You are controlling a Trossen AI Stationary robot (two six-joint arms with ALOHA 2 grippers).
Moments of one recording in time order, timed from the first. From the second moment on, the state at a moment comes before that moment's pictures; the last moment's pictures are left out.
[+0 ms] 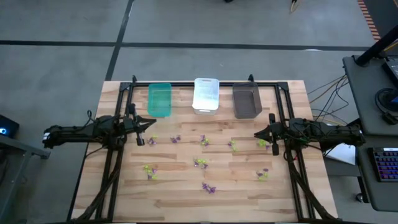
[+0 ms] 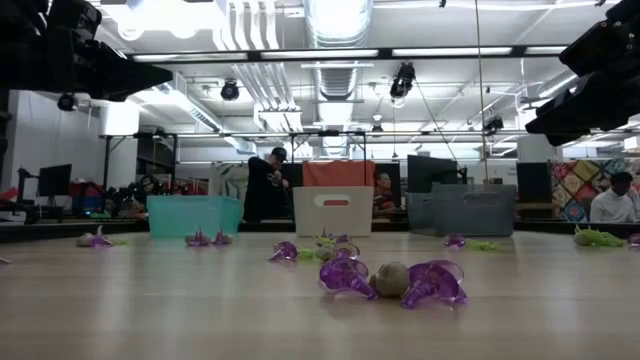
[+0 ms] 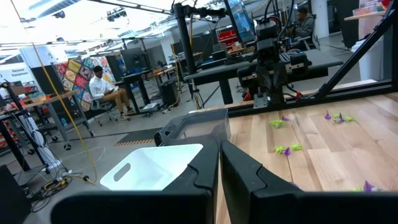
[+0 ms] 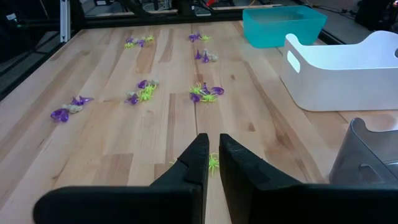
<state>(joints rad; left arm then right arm) 0.02 0.12 0.10 0.08 -0.23 0.27 0.00 0.07 0.16 -0.43 0.00 0.05</state>
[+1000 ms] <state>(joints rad) 0.02 0.12 0.10 0.26 -0.25 -0.19 0.00 0.08 0.16 -0.25 0.07 0.11</state>
